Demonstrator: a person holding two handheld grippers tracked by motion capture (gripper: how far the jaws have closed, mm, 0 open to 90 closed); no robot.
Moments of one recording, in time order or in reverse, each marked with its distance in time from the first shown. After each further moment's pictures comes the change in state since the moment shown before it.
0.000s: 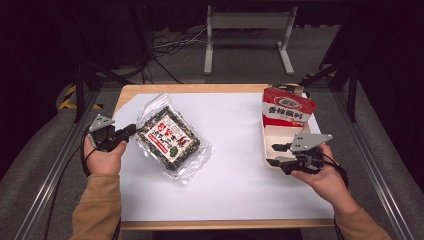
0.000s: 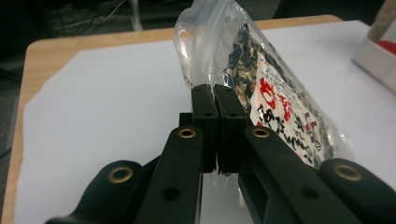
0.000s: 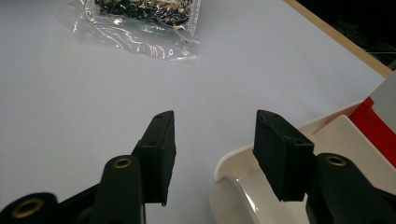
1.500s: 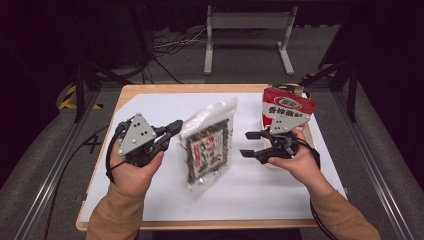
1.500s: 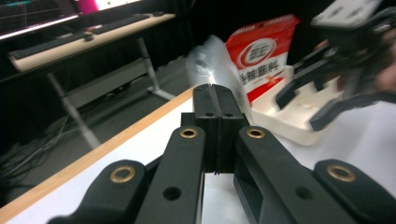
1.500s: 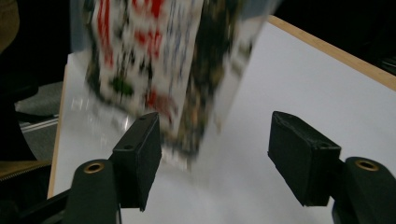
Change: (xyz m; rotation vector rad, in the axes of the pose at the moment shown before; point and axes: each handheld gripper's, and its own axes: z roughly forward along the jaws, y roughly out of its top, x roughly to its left) left arm -0.141 0.053 -0.050 -0.229 -0.273 0.400; right arm -0.005 0.049 0.047 -0.196 0.213 0.098
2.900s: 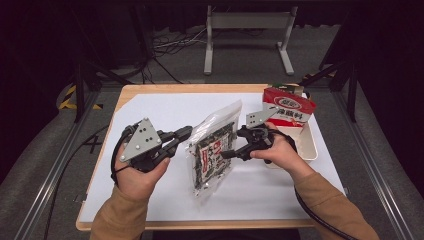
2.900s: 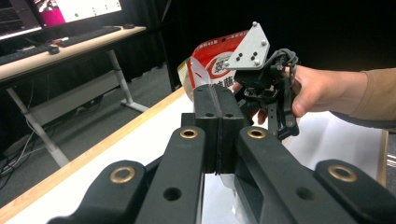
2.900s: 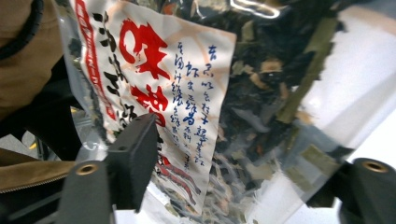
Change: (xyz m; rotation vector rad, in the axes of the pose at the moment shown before) left arm -0.011 0.001 0.001 -0.042 -0.084 0.021; right arm -0.017 0.012 0.059 0.017 0.264 0.011
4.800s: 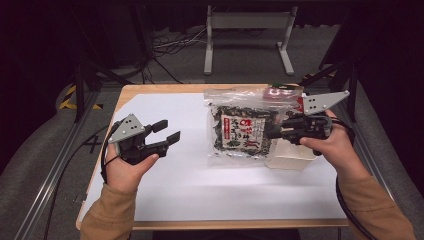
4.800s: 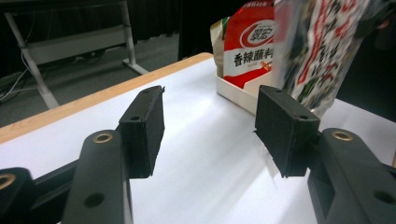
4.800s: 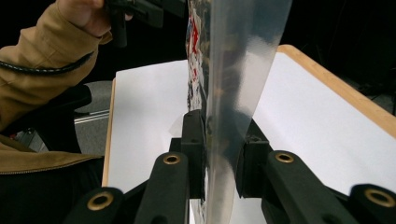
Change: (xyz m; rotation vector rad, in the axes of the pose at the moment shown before) left arm 0.046 -0.044 0.002 0.097 0.043 -0.232; right arm 0.043 0.037 -0.134 -0.031 -0.149 -0.072
